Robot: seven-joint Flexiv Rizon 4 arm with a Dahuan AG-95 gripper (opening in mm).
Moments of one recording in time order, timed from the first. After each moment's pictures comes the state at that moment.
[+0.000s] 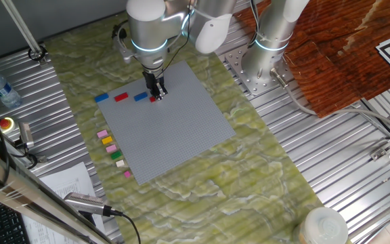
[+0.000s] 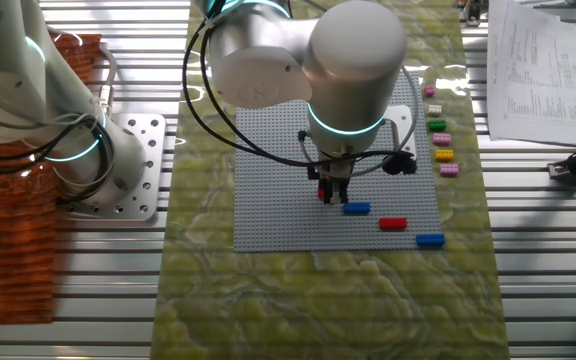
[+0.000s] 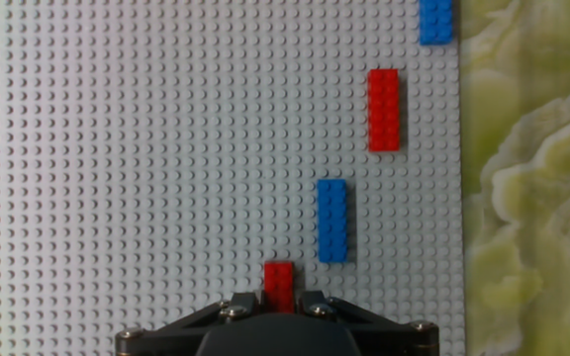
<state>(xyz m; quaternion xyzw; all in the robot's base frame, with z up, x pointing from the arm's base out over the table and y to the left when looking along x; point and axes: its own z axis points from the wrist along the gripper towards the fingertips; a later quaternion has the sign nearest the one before) 0.438 -0.055 0.011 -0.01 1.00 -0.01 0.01</state>
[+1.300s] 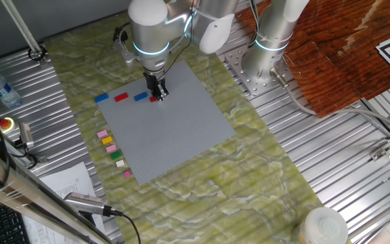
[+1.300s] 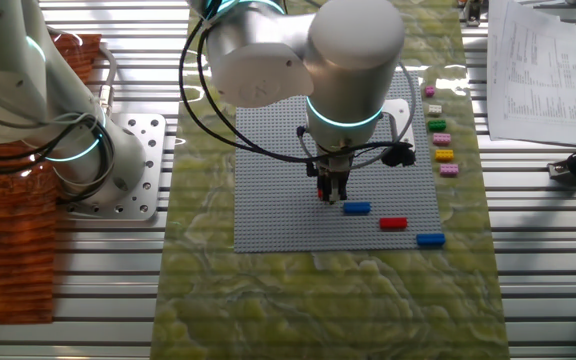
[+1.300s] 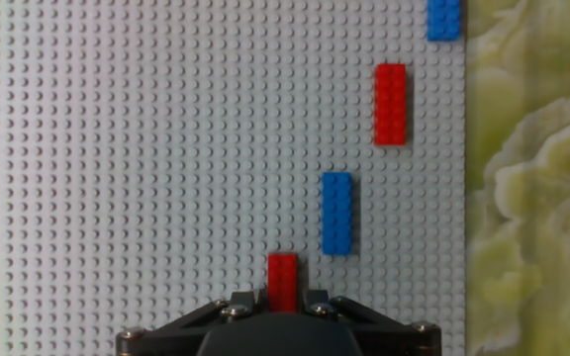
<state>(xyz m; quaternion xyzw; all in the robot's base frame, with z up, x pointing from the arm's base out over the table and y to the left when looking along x) 0.433 -0.053 0.012 -0.02 1.00 -0.02 0.01</state>
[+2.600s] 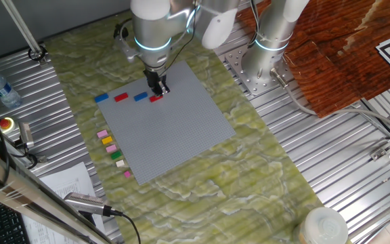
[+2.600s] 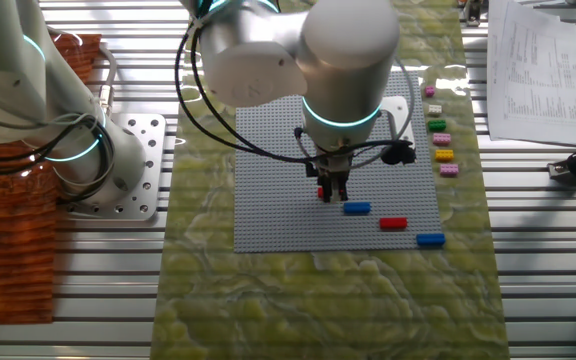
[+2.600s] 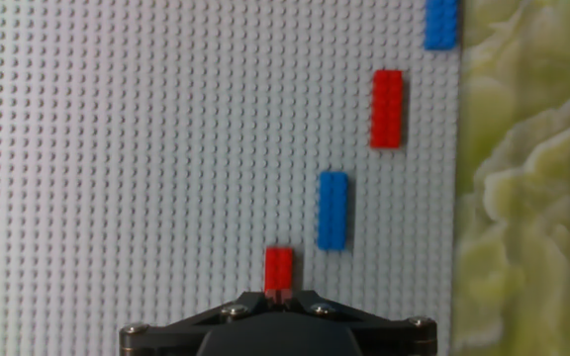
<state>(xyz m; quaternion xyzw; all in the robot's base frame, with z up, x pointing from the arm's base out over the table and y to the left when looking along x) 0.425 -0.056 0.031 -0.04 1.00 -0.03 0.01</state>
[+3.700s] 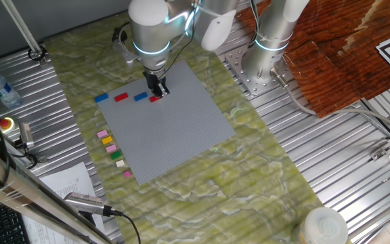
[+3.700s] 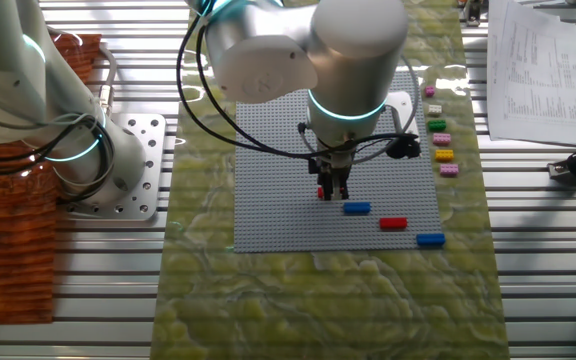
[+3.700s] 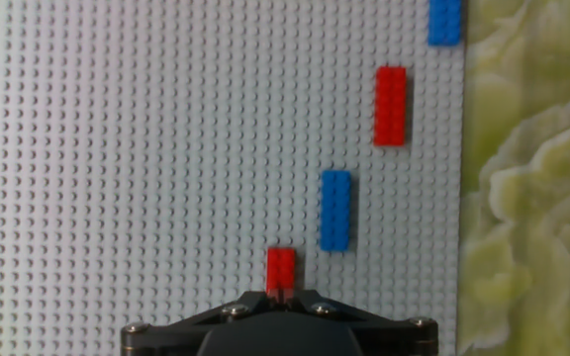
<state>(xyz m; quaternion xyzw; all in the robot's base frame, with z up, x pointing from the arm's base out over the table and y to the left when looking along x) 0.434 -0.053 0.018 -0.04 1.00 -0.03 0.00</state>
